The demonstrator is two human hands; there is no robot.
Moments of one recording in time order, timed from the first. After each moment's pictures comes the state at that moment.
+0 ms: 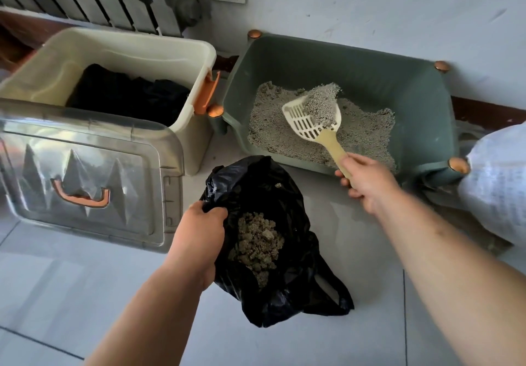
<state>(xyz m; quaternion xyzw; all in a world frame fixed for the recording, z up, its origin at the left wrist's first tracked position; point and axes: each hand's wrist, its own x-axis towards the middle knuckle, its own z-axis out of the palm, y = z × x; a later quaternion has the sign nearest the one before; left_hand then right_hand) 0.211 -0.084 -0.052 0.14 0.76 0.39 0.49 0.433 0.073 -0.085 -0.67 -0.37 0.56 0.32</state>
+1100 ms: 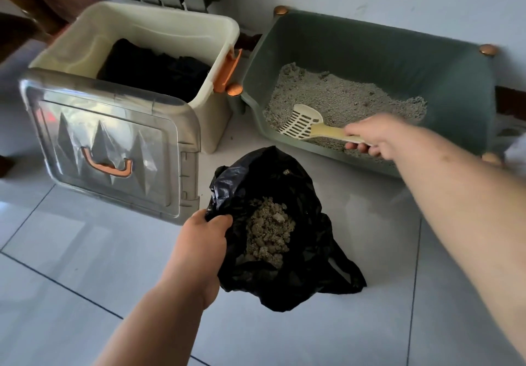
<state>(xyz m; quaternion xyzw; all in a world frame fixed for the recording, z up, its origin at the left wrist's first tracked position) 0.231 -0.129 -0.031 0.05 0.76 0.41 0.50 0.415 0.146 -0.078 -0.68 -0.54 0.49 0.03</state>
